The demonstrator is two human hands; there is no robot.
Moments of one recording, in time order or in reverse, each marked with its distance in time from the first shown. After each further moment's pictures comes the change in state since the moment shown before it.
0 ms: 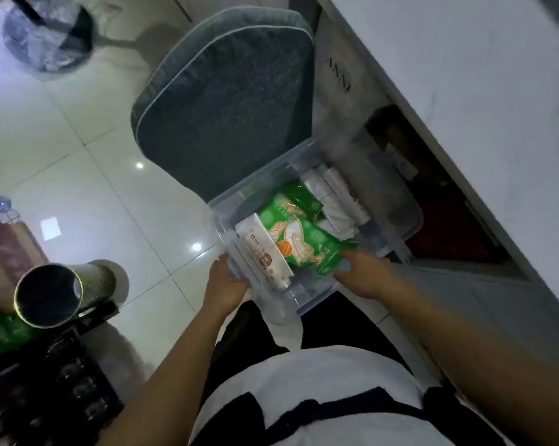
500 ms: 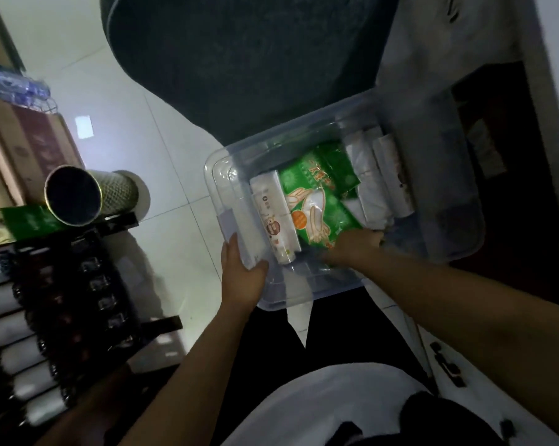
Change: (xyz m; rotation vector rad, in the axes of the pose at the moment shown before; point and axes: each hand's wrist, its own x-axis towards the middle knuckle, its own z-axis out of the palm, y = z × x) left_hand 0.010 0.002 0.086 -0.270 0.309 -0.363; right_hand 0.148 0.000 0.039 -0.491 -0.472 -0.047
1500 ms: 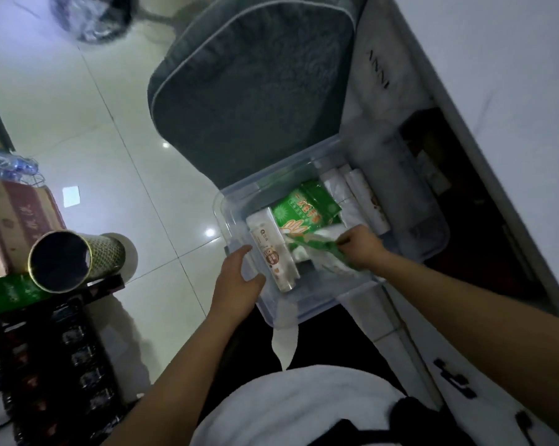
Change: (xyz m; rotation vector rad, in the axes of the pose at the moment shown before) left_hand -0.007 0.018 -0.070 0.187 -0.212 0.349; right_hand -0.092 -0.004 -0.025 0.698 0.479 -0.039
